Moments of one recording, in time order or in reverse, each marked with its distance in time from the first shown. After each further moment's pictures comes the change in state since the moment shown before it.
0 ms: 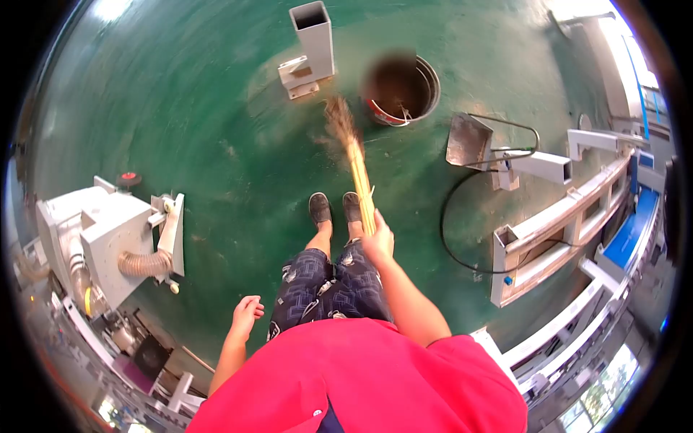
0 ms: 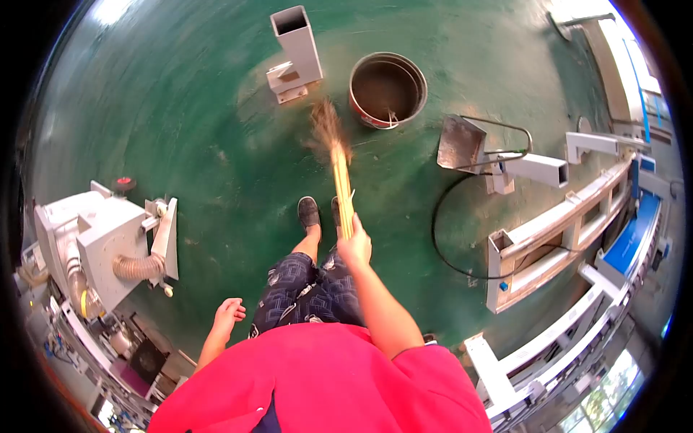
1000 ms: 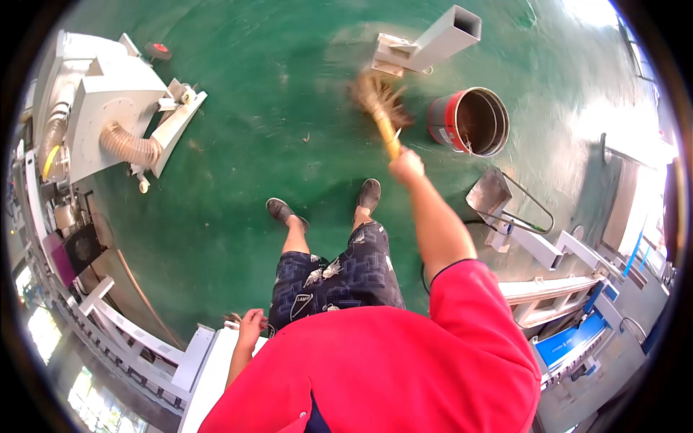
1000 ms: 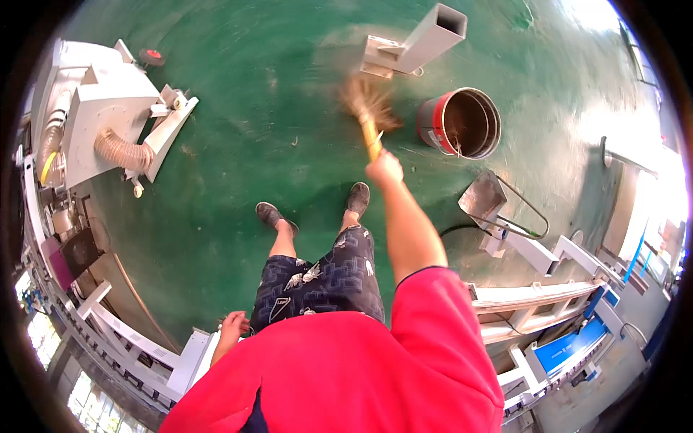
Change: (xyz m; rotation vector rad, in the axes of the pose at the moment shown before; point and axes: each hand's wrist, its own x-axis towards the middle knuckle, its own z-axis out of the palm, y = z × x) left_hand -0.081 -0.218 0.045 -0.409 0.127 -0.304; right_hand 0.132 -0.124 0.123 -0.816 -0.097 -0.441
